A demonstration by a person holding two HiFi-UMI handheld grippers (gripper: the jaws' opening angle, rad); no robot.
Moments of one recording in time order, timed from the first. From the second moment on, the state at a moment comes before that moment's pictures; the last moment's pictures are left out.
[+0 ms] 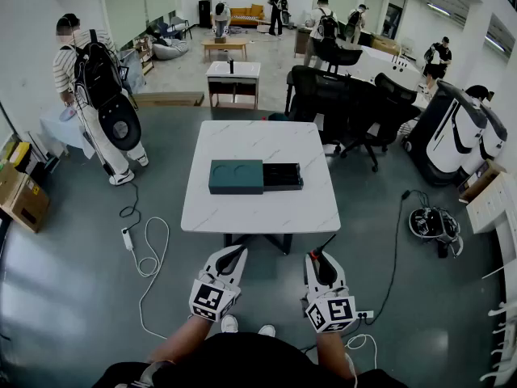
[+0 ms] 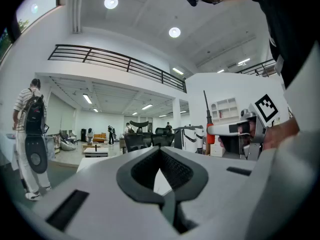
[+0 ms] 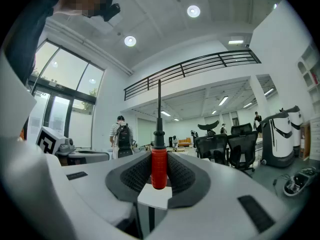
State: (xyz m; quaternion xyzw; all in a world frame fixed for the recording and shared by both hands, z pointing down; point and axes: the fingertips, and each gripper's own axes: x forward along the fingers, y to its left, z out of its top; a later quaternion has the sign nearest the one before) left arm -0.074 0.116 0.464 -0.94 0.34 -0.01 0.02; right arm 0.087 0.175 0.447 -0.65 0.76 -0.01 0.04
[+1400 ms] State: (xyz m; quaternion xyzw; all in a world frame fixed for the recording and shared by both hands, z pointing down) left arm -0.130 0.073 0.467 -0.95 0.30 0.00 0.00; right arm 0.012 0.128 0.428 -0.66 0.74 0.06 0.01
